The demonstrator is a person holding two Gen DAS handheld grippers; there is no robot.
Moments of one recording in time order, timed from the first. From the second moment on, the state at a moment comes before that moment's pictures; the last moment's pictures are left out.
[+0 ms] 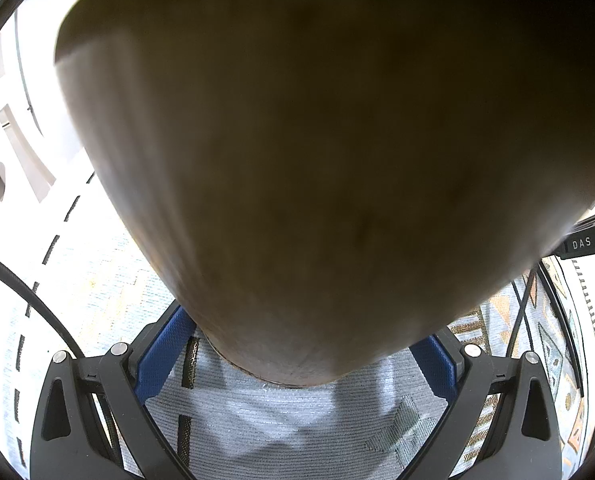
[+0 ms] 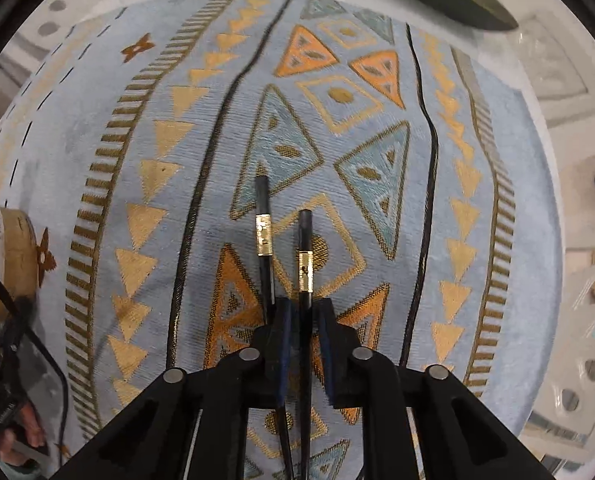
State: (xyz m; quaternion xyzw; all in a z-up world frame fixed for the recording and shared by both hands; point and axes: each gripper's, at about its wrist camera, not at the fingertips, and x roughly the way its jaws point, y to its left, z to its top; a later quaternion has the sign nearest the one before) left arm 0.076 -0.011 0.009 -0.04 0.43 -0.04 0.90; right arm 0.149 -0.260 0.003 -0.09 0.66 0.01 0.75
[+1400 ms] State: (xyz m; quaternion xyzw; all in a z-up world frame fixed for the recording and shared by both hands) left arm 0.076 -0.010 0.009 -0.04 0.43 -0.04 0.90; right arm 0.082 -0.134 0.303 0.12 0.23 0.22 0.94
